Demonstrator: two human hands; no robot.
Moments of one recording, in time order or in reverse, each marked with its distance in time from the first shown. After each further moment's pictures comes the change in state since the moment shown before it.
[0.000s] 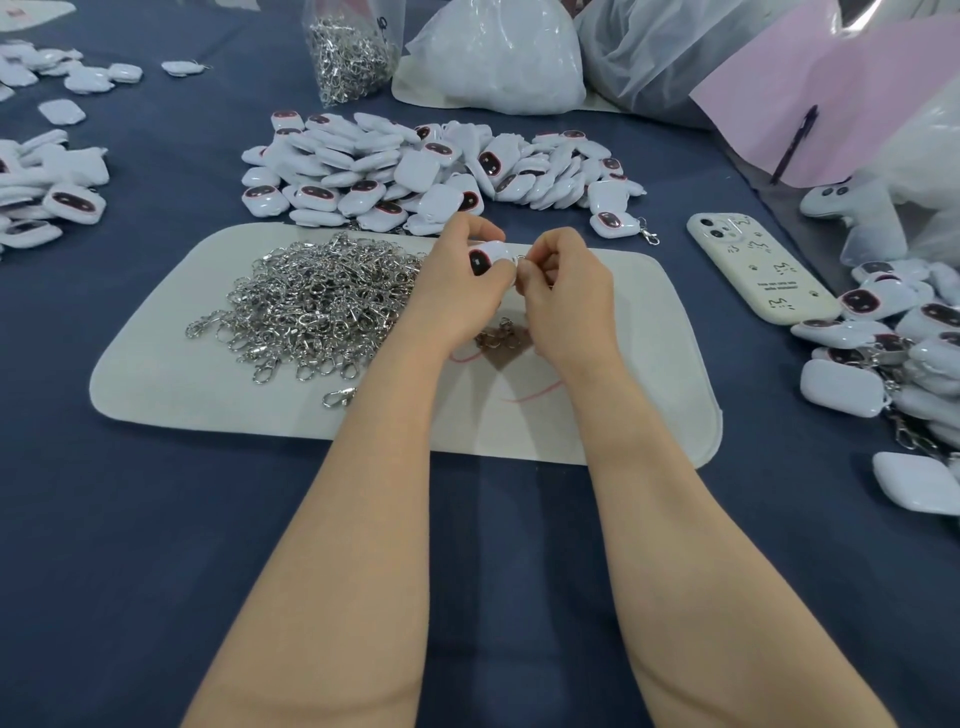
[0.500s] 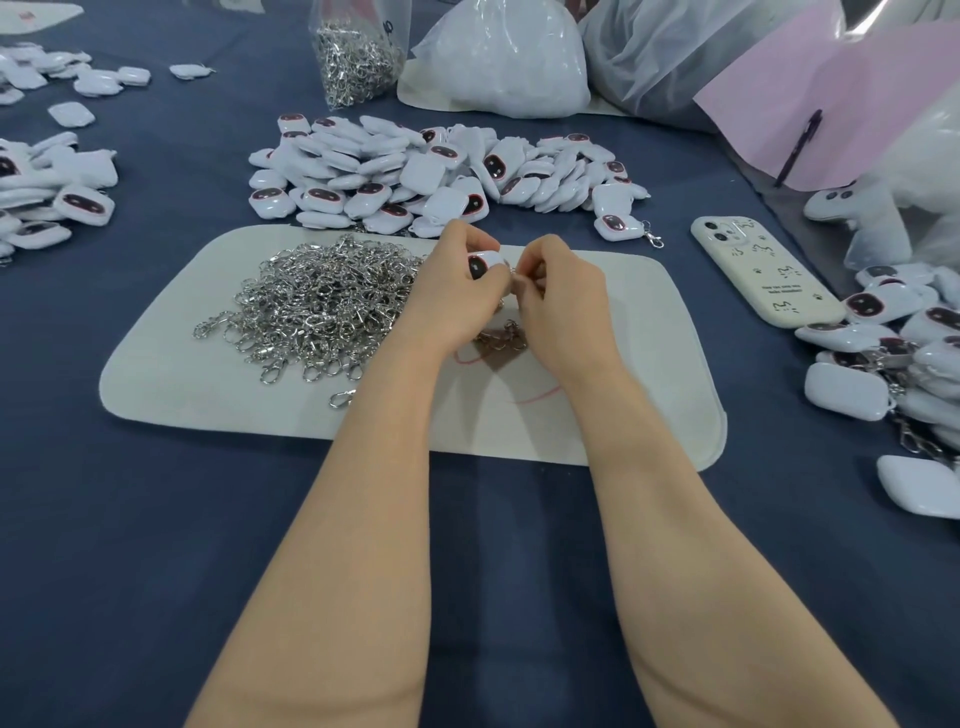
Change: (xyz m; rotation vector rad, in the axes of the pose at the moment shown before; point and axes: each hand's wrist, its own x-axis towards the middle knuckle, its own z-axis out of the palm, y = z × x) left_hand -0.001 -0.003 -0.006 0.063 0.008 -0.027; right_hand -0.001 -0.003 0.001 -0.157 -0.105 -0.079
